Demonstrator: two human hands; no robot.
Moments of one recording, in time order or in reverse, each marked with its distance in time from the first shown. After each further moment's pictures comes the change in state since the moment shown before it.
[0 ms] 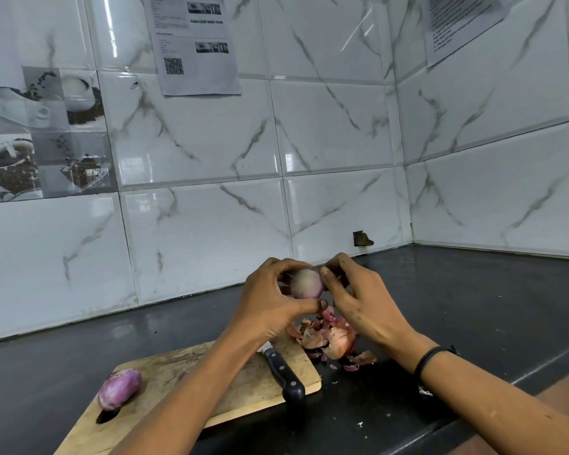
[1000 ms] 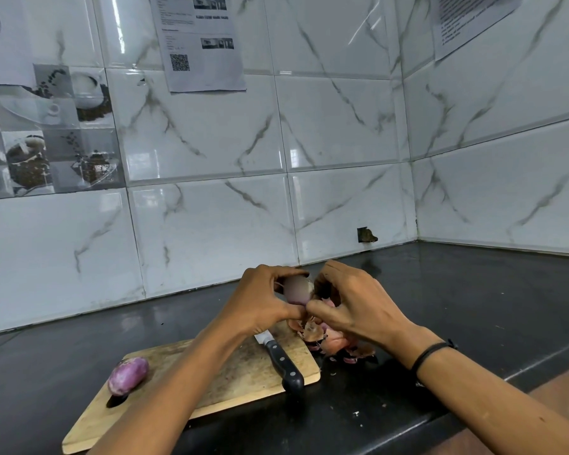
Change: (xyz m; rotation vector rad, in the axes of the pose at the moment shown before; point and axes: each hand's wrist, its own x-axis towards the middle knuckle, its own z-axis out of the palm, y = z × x) left_hand -0.001 -0.007 -0.018 0.161 -0.152 0.016; right_hand -0.001 -0.009 -0.004 -0.268 -0.159 -0.263
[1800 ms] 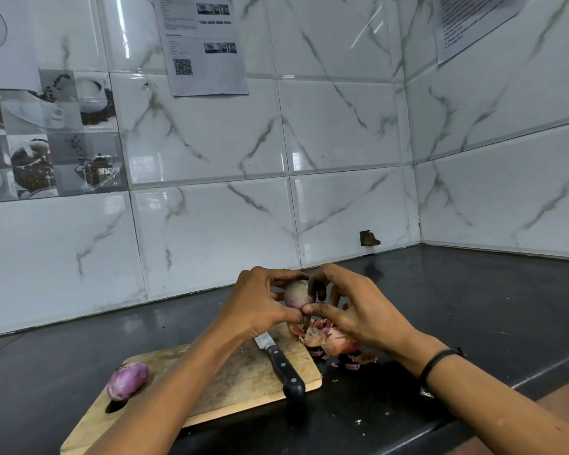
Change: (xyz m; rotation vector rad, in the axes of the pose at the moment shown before) left_hand -0.002 -0.003 -0.003 -0.090 0.028 -0.054; right_hand -0.002 0.007 0.002 0.311 -0.037 0.039
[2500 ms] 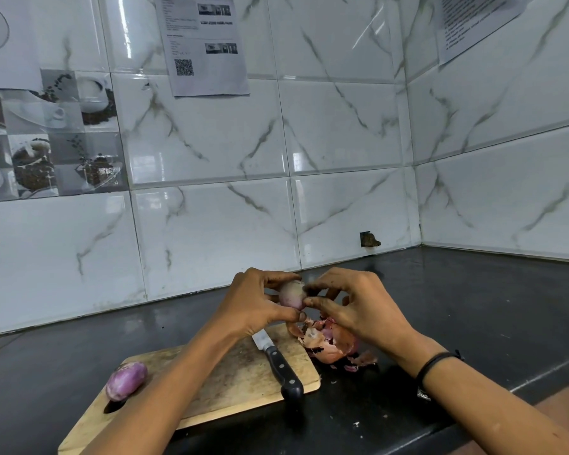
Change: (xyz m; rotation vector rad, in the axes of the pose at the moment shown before) left_hand 0.002 -0.001 -0.004 0.030 0.002 -0.044; right_hand 0.004 0.000 -0.001 -0.165 0.088 -0.018
